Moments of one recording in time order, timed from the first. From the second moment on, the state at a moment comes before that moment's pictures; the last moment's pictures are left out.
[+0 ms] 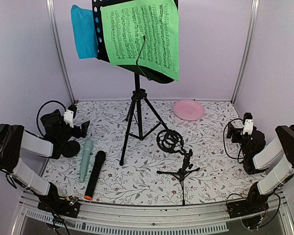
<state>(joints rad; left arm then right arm) -0.03 1.46 0.39 0.88 0.16 0.20 0.04 1.53 0.15 1.37 0.13 -0.02</state>
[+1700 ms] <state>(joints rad) -0.30 1.28 0.82 0.45 0.35 -0.11 0.07 1.09 0.73 0.39 -0.07 0.13</state>
